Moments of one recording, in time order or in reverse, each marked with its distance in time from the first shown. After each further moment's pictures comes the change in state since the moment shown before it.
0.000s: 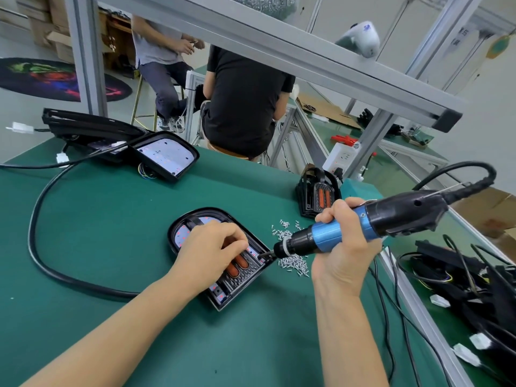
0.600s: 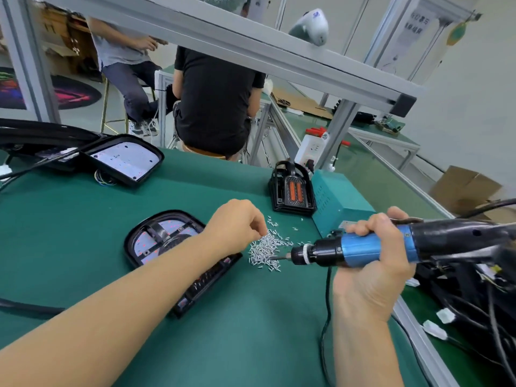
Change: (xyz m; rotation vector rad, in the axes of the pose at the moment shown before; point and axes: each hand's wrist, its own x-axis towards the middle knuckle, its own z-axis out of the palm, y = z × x) left_hand 0.074 0.050 0.053 0.406 -0.191 0.205; right_hand 0.012 -0.048 -0.051 0.087 0.215 -0.091
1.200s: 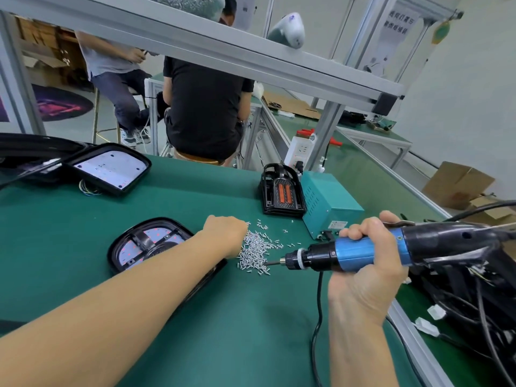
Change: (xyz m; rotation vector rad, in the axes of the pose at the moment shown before) left_hand 0.027 0.000 0.026 0.597 -0.262 -0.141; right_hand 0.008 -0.007 -0.012 0.026 0.033 0.008
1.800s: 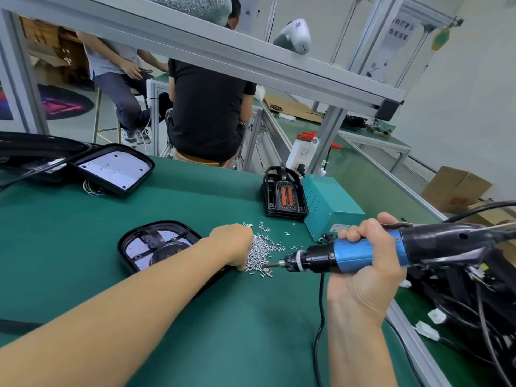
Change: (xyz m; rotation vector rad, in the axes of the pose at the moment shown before) left_hand 0.000 0.002 0.003 -0.147 -0.128 0.052; right_hand -0.001 0.004 0.005 -0.003 -0.008 0.014
